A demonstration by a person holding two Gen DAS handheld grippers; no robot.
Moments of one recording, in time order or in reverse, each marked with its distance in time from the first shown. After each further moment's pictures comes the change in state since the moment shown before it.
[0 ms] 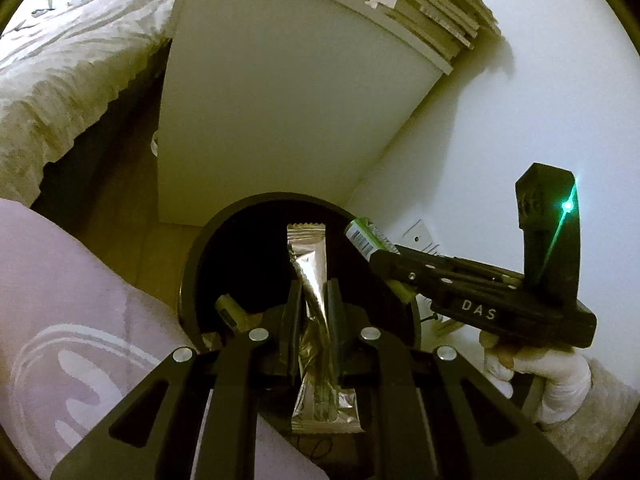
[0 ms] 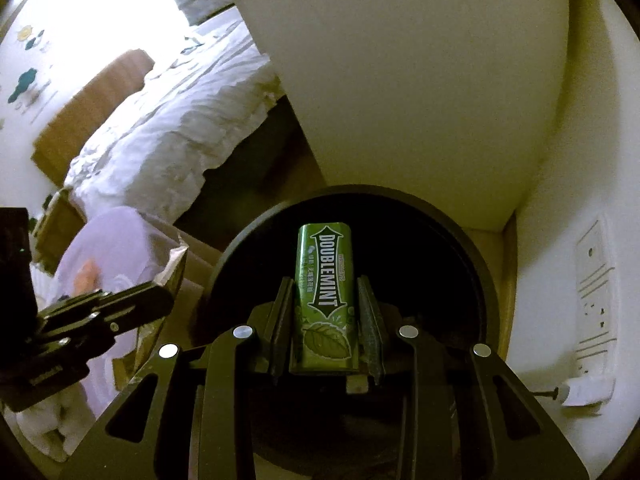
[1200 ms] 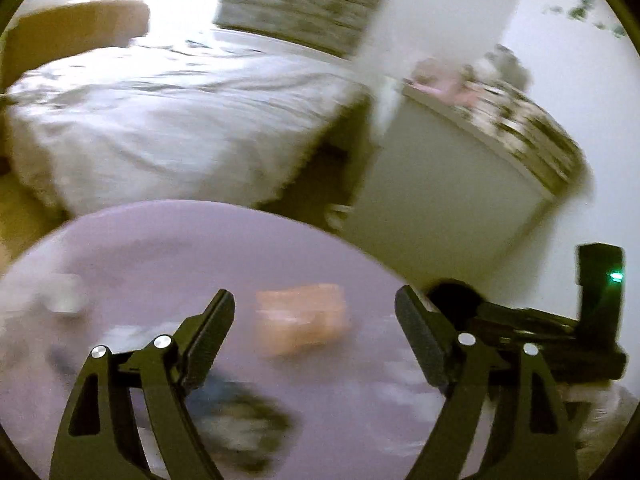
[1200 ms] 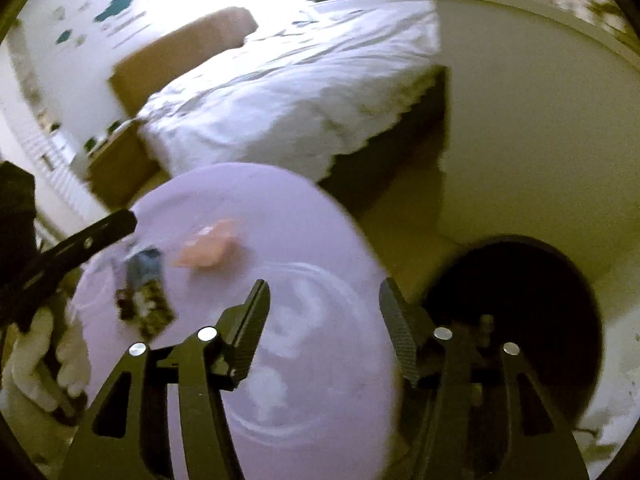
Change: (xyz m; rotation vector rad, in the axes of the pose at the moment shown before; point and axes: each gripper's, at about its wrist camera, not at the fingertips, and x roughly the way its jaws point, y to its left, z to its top) left arm -0.227 0.154 -0.068 -0.245 -0.342 0.430; right arm 0.001 0.229 -0.010 -0.345 0.030 0.211
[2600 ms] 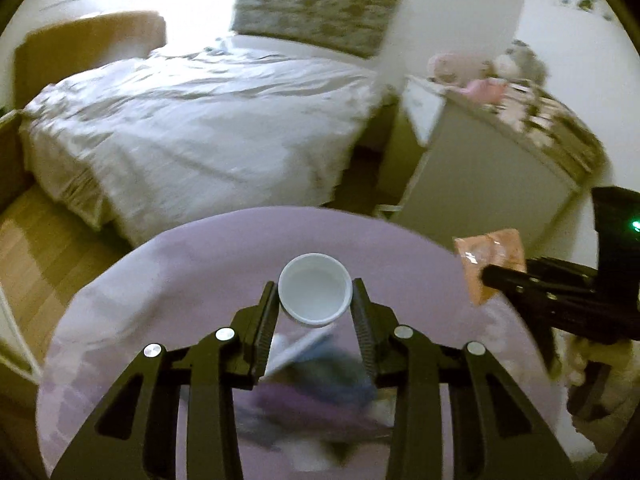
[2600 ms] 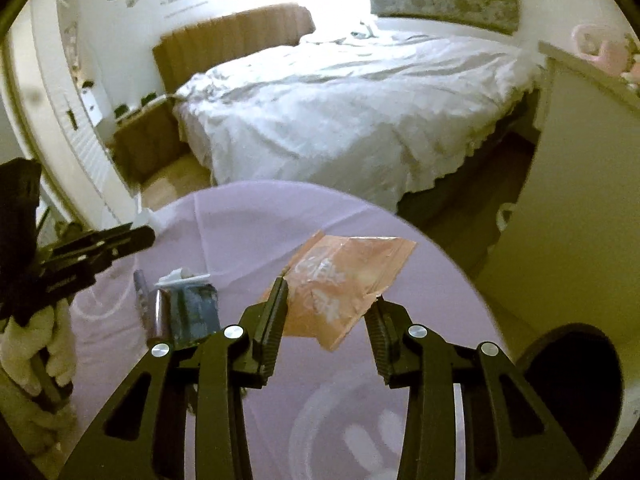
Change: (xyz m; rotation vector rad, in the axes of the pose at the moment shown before) left arm -0.022 0.053 0.005 0.087 0.004 0.020; right arm 0.030 0.078 0.037 -0.166 -0.085 -0.015
